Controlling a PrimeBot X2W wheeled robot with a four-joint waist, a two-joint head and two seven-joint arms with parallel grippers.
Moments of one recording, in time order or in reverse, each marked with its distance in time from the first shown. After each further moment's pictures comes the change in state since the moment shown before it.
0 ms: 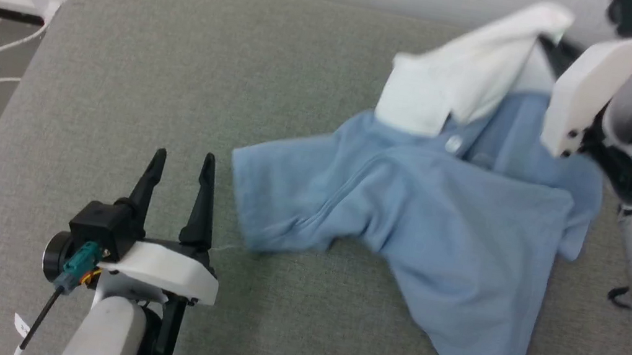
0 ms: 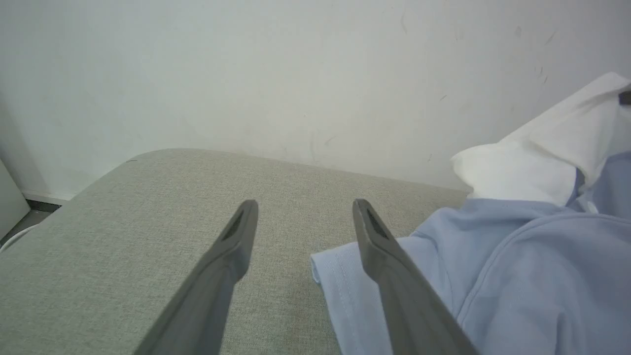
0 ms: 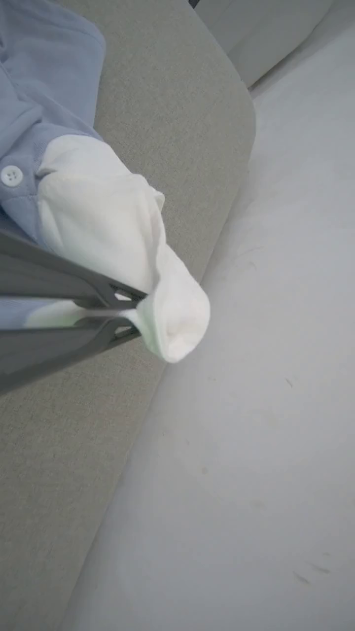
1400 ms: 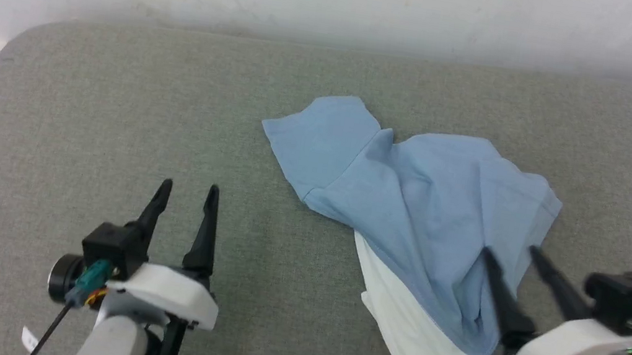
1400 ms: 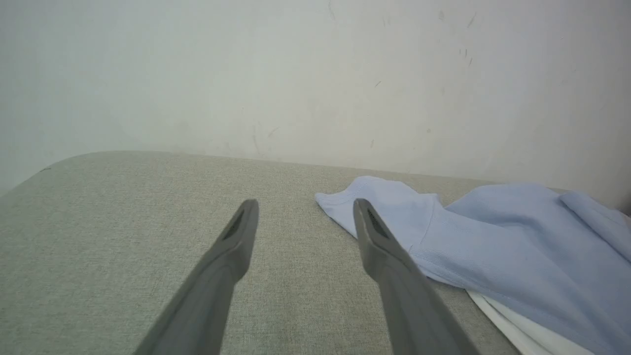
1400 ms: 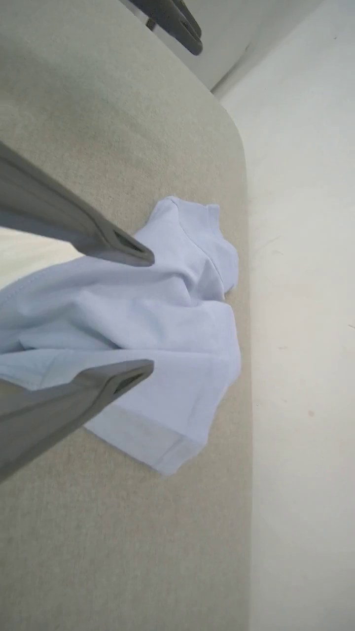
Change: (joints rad) left arm 0.050 -0.001 0.003 0.053 0.028 -0.032 0.001; right arm 0.871 0.166 -0.164 -0.667 -0.065 0.000 -0.149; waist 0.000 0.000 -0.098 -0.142
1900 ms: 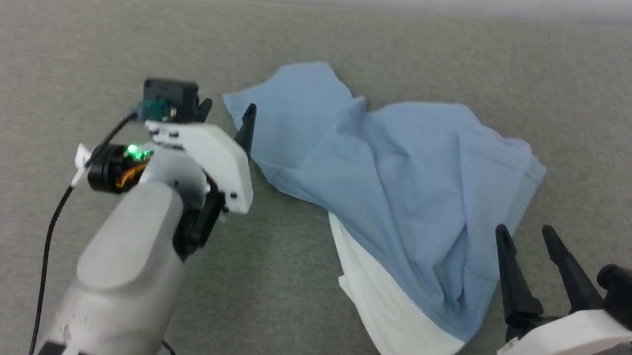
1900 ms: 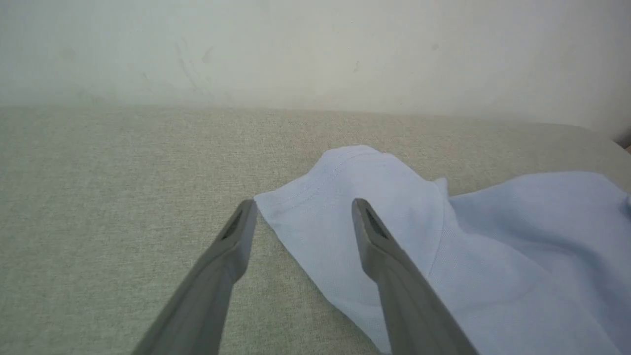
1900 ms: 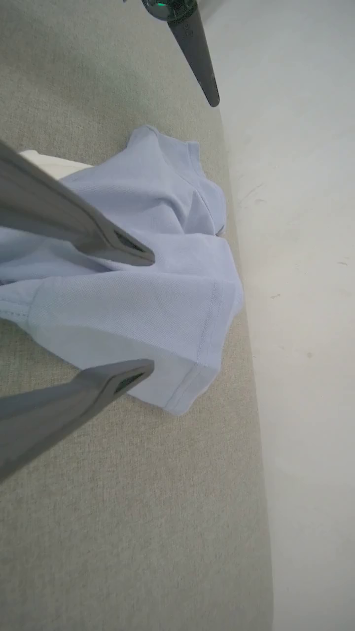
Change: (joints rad) left arm -0.448 -0.015 -0.058 0.320 -0.067 0.050 0.359; right arm -0.057 0.012 -0.043 0.112 -0.002 0.000 -0.200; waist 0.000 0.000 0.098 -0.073
